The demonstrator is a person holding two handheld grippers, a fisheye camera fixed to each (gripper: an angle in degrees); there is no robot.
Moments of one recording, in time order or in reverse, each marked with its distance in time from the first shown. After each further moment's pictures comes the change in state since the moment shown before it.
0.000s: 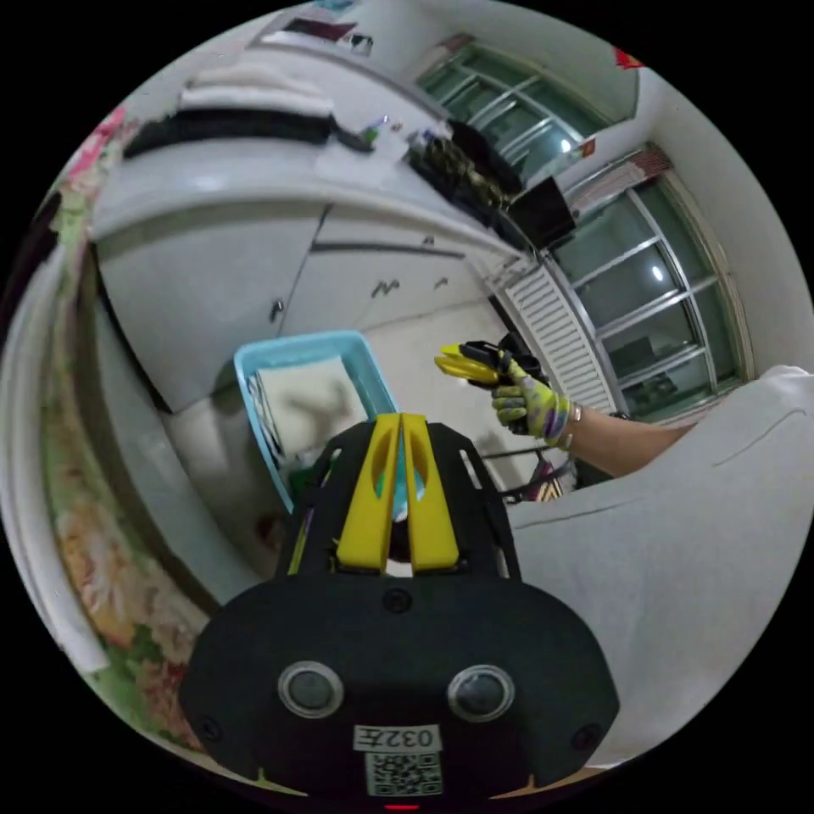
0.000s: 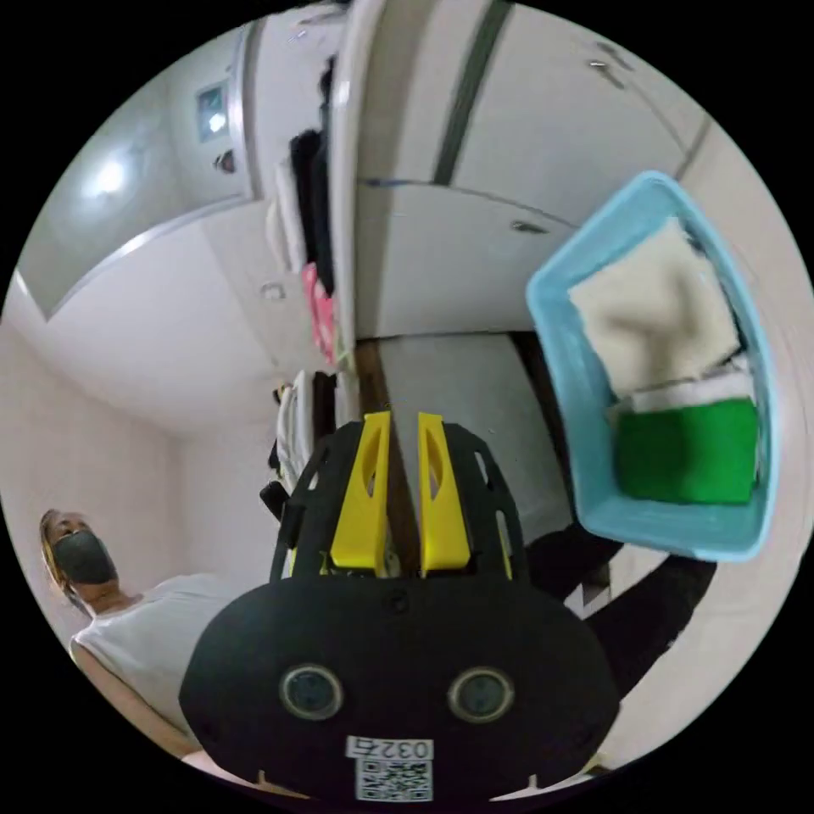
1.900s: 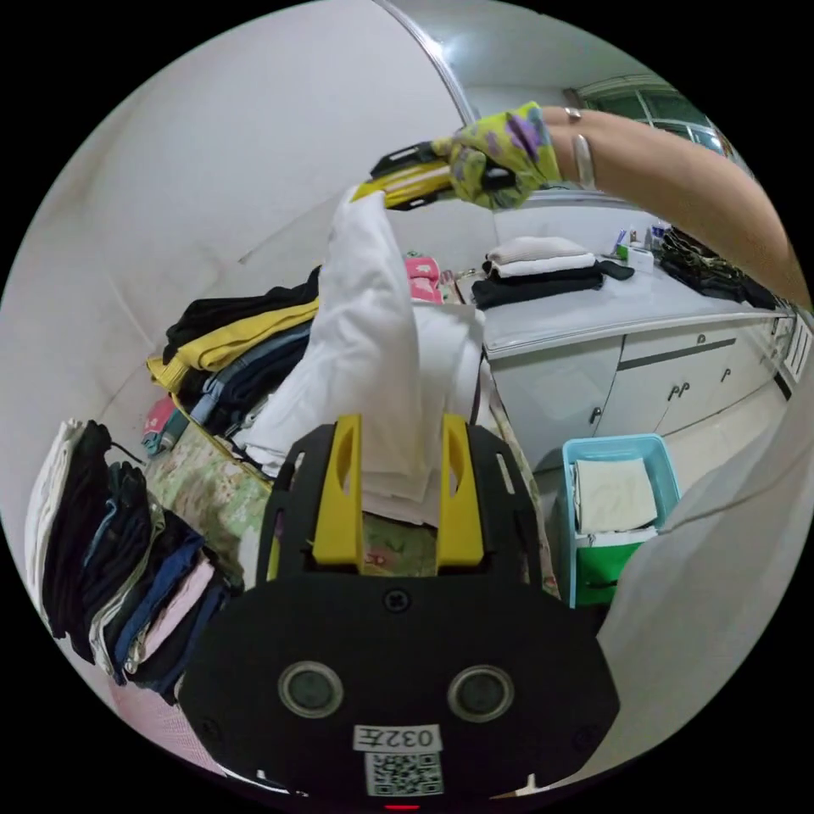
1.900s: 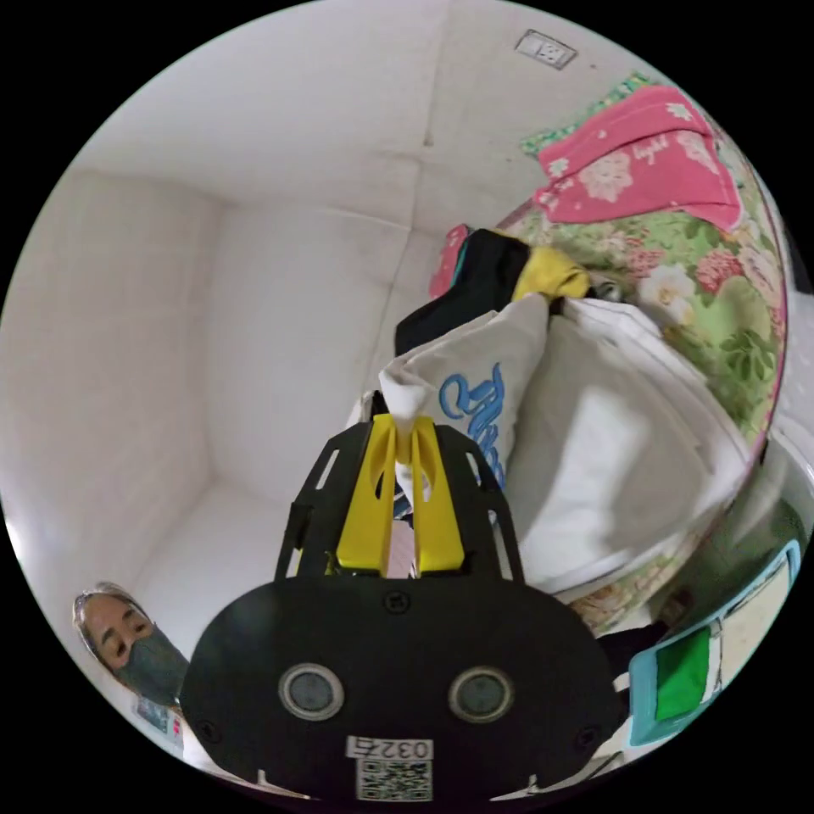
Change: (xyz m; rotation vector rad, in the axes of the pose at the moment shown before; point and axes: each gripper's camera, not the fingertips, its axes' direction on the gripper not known) left arm 0.145 0.236 0.009 0.379 -1.183 -0.151; right arm -0.323 0.279 0.374 -0.698 -0.107 -0.505
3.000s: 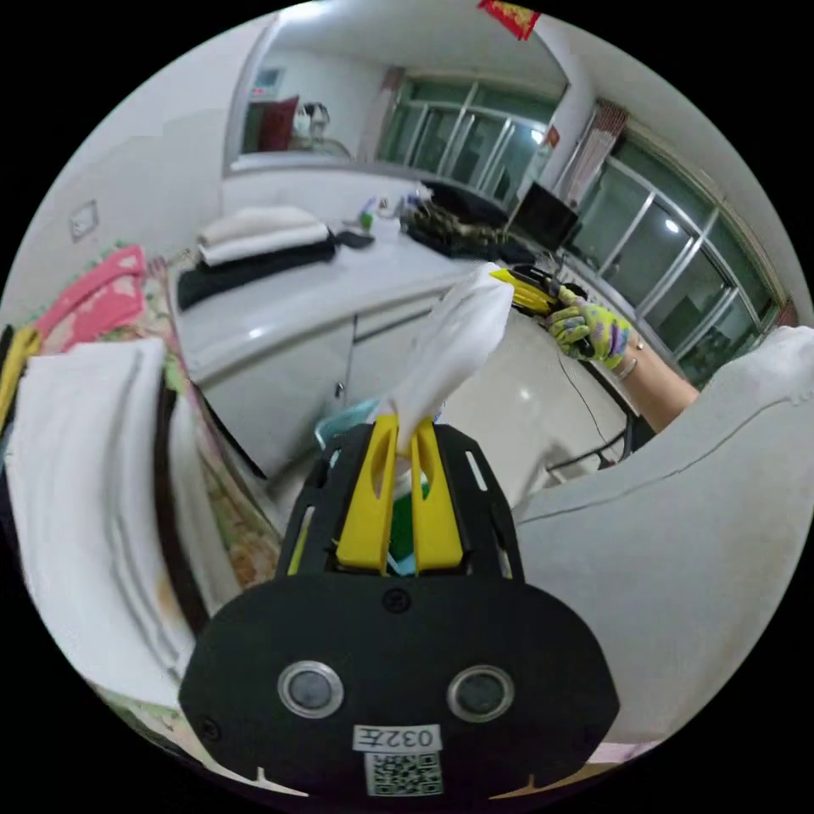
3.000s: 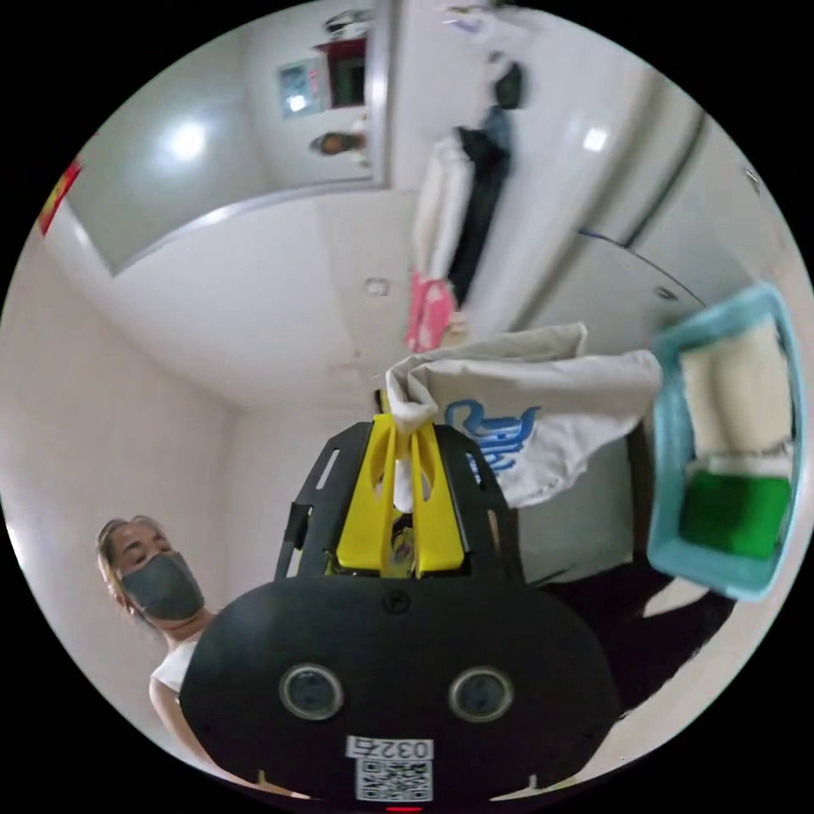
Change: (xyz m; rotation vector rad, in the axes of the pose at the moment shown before) left arm 0.018 -0.192 0.087 -0.134 0.947 0.299; right arm 0.107 0.179 -0.415 0.718 -0.019 0.299
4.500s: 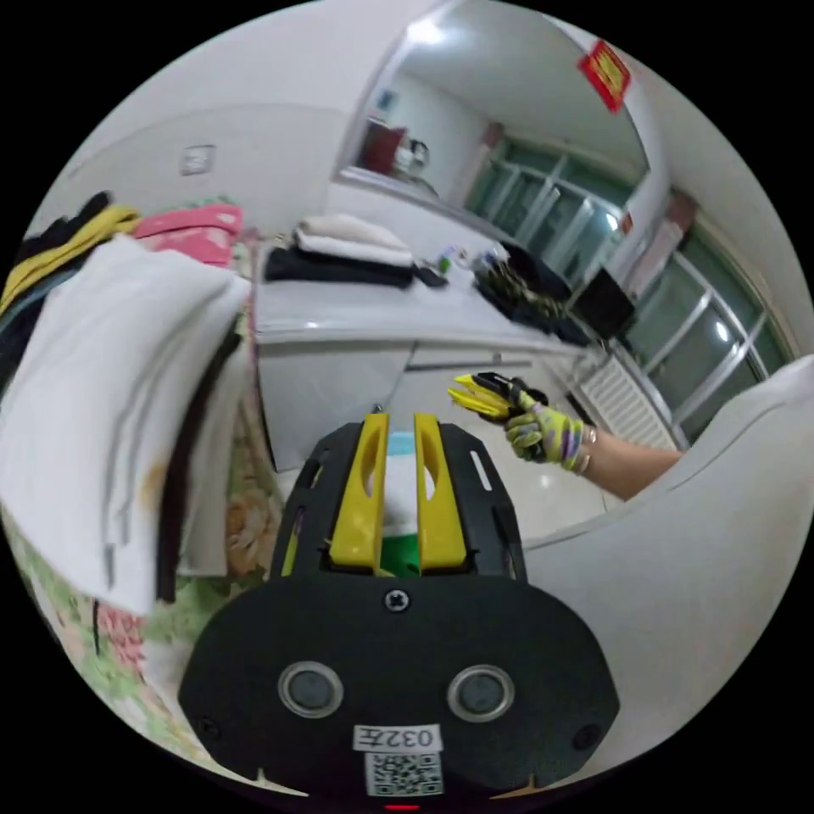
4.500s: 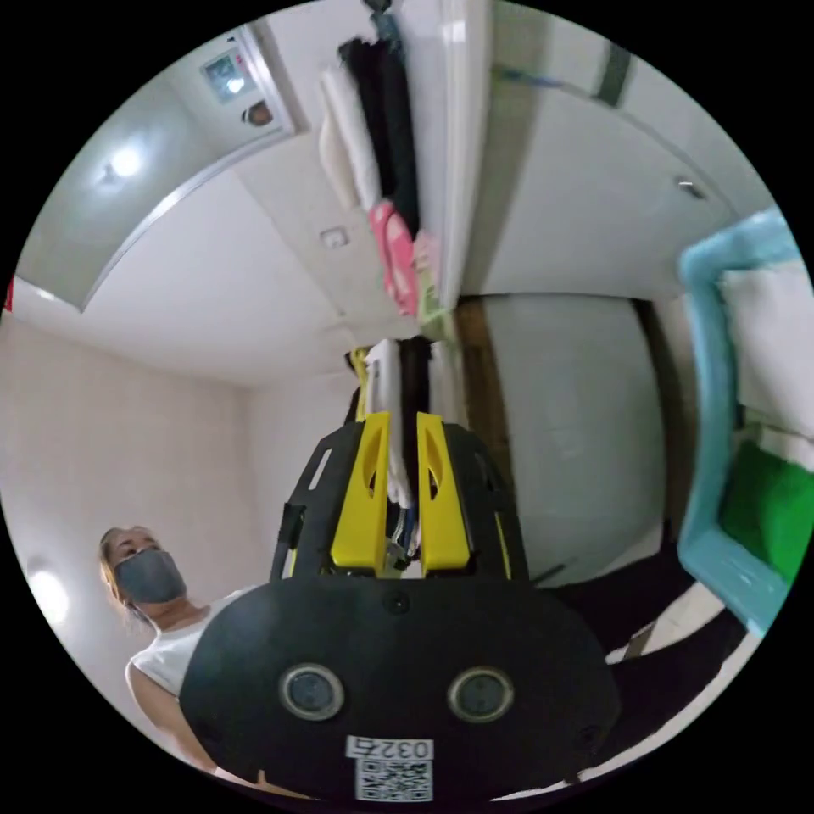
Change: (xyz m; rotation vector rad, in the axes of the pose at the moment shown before) left arm -0.043 0.018 -0.059 0.209 -0.098 -0.289; right arm 0.112 -0.136 0.114 -0.208 -0.086 0.115
